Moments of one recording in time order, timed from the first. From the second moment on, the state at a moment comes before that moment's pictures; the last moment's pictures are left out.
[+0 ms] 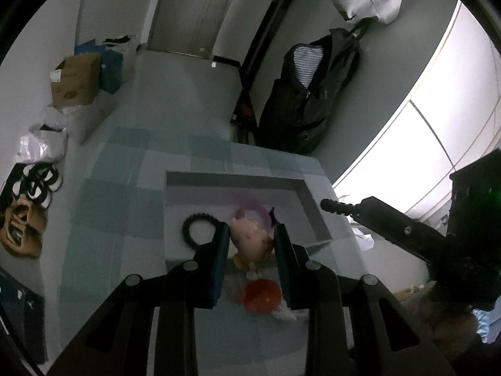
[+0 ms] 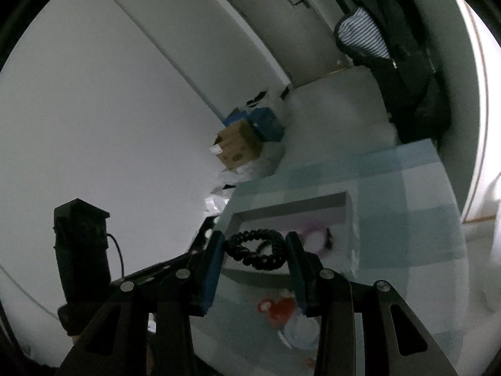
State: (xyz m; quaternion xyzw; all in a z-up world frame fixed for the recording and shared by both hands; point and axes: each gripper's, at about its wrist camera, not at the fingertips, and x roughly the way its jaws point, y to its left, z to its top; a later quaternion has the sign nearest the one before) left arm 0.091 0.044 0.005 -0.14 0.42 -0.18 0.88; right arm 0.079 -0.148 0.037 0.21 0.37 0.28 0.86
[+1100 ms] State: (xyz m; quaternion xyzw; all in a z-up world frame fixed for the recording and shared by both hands) left arm 0.149 0.041 -0.028 -0.18 0.47 -0.17 0.85; right arm 0.147 -0.133 -0.009 0.24 0.44 0.23 0.83
